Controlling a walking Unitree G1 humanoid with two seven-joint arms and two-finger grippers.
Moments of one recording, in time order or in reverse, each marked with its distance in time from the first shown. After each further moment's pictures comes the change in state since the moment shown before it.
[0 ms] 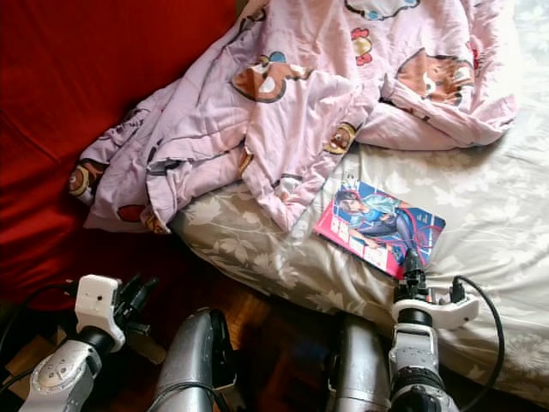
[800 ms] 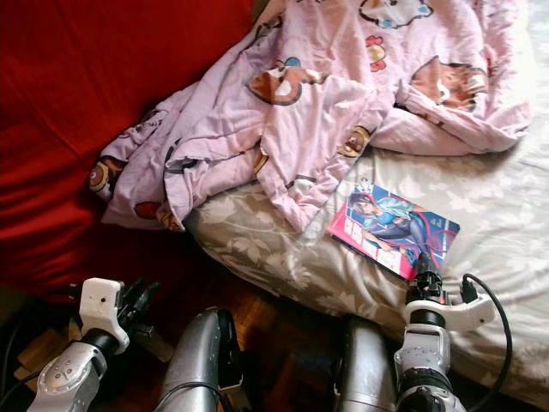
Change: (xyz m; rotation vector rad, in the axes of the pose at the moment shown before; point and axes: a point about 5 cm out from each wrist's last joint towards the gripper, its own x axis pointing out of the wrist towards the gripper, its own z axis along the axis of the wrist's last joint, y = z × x) left arm 0.001 -0.001 -0.010 -0.059 0.011 0.018; right arm -0.006 -0.014 0.028 -0.053 -0.168 -0.154
